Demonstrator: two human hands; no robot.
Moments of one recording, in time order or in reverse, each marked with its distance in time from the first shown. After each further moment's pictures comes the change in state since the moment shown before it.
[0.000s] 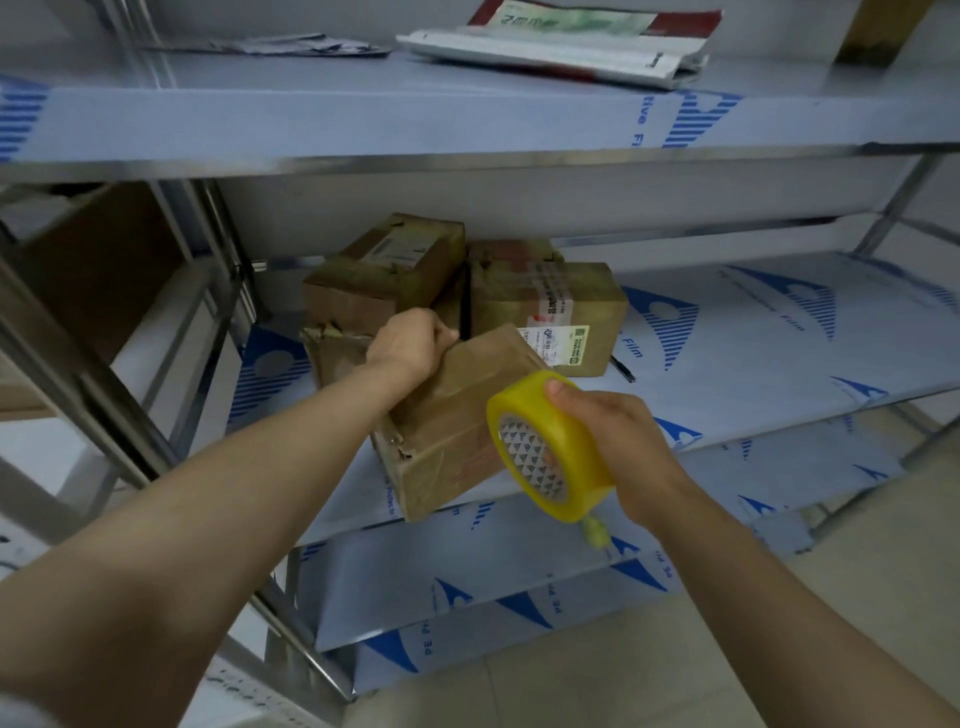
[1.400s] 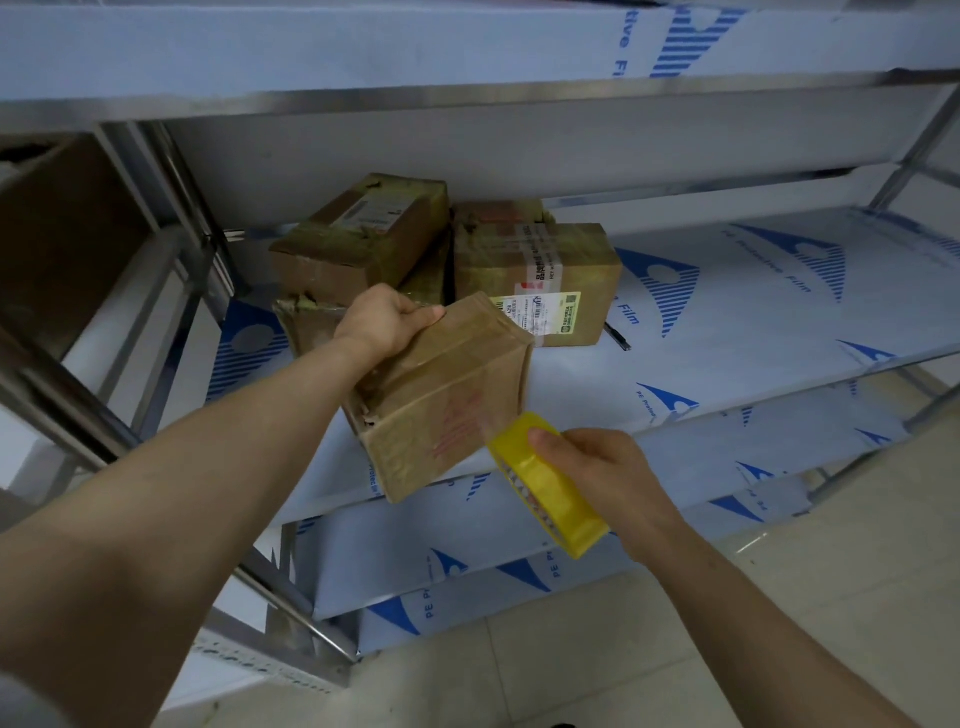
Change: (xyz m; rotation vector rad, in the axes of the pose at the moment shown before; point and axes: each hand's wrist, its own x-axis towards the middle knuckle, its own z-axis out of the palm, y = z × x) left_hand 0.012 -0.018 0.011 -0.167 -0.084 -0.077; right_hand -0.003 0.058 -0.018 -0.178 -0.143 -0.042
